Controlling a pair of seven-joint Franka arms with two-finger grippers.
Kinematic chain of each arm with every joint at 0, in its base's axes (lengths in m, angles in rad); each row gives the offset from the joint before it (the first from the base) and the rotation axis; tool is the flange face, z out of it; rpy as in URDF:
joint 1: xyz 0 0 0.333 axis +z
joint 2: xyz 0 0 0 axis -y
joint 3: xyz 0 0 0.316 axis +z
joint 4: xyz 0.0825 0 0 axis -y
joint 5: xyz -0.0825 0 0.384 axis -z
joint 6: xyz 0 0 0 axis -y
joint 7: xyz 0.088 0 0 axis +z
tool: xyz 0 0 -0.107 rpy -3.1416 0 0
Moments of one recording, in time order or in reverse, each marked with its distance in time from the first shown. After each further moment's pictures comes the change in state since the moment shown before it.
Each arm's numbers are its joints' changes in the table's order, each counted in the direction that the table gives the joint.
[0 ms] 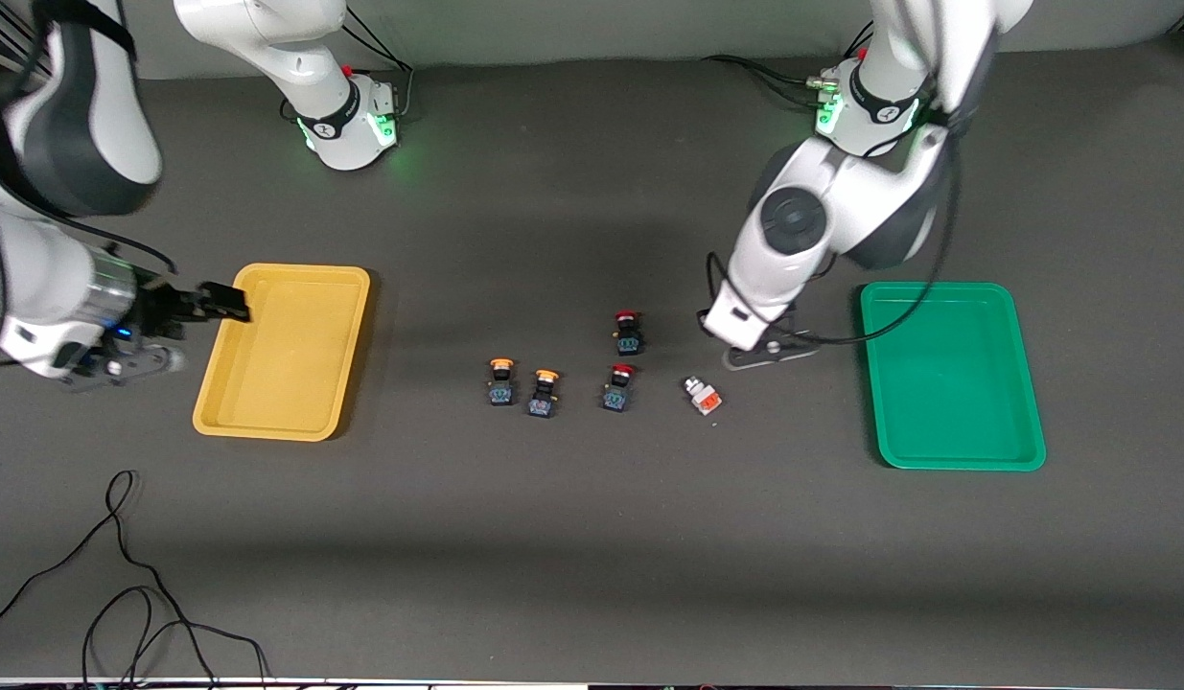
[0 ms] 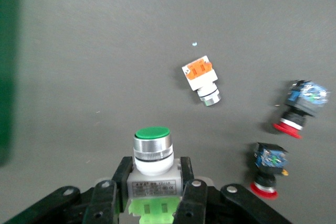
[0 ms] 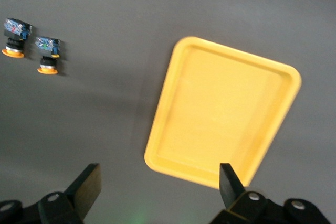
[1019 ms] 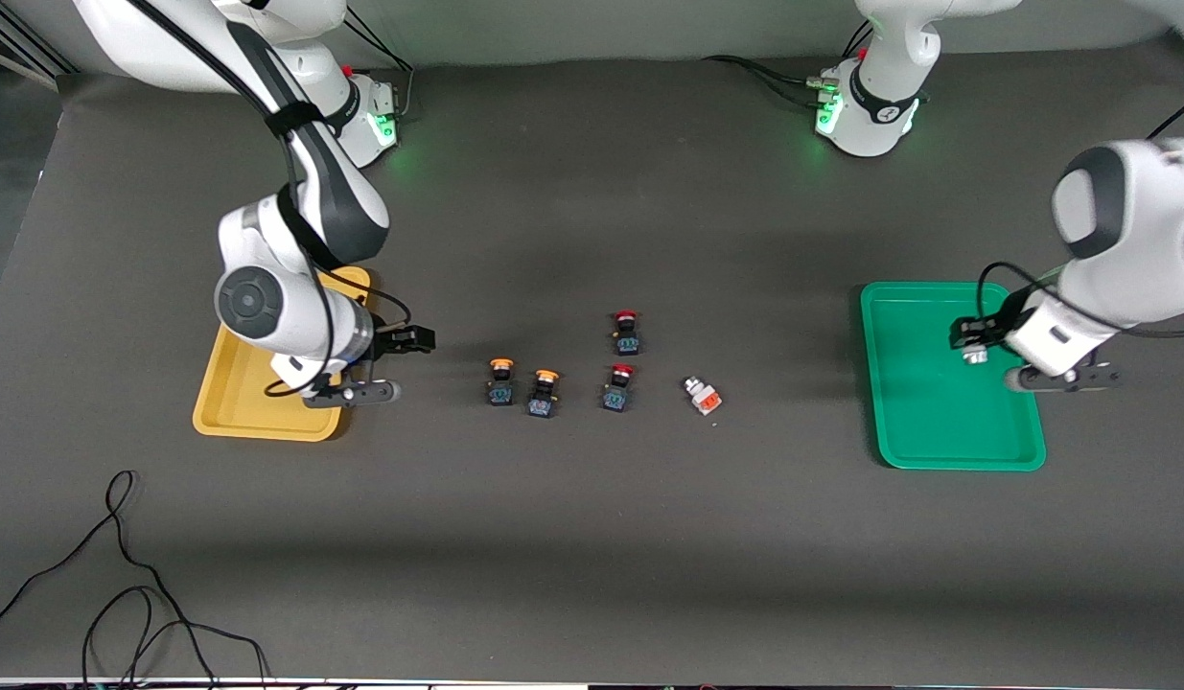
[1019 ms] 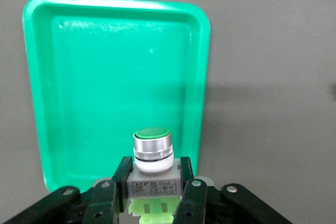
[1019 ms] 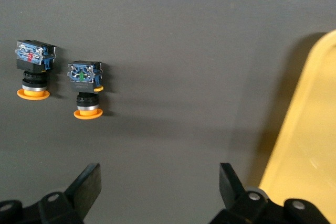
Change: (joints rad) left arm 0.539 0.074 0.011 -0.128 0.003 0.001 -0.734; right arm 0.070 -0.196 0.231 -0.188 -0.011 0.390 -0.408
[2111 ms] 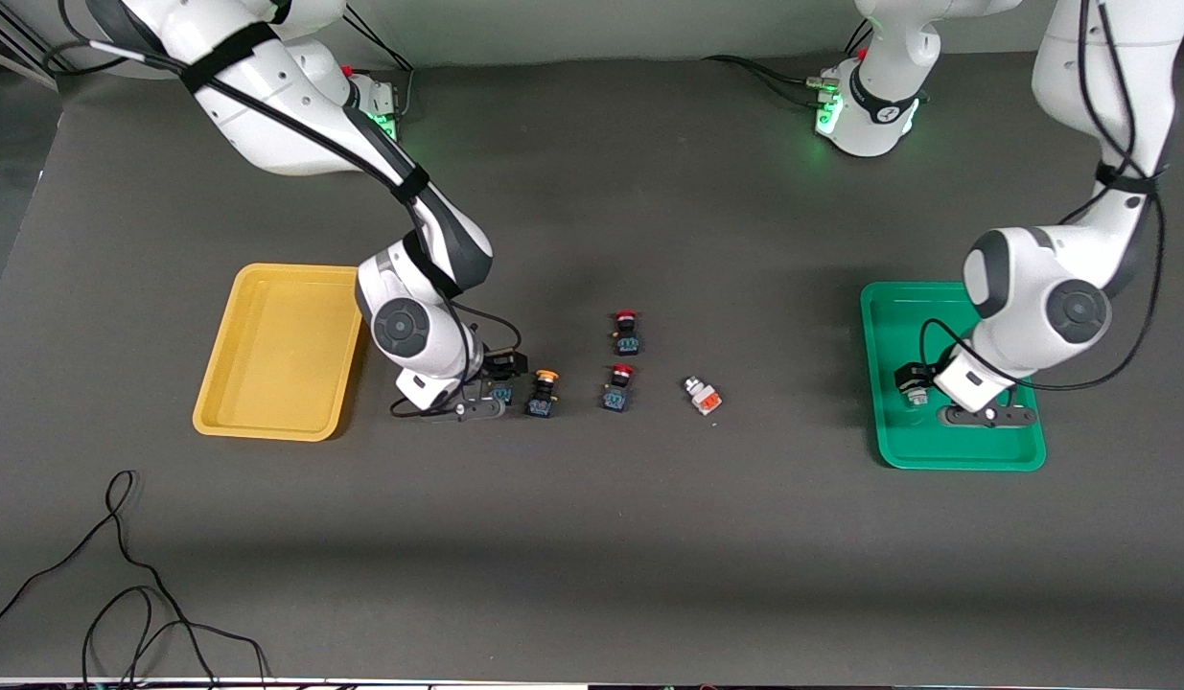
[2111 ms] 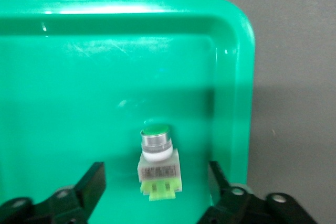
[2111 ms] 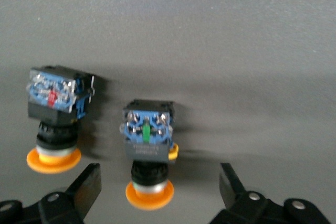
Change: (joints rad) left arm 0.004 -0.212 -0.005 -0.008 -0.024 0.250 -0.033; right arm 0.170 -0.300 -0.006 0.096 0.039 0.291 -0.184
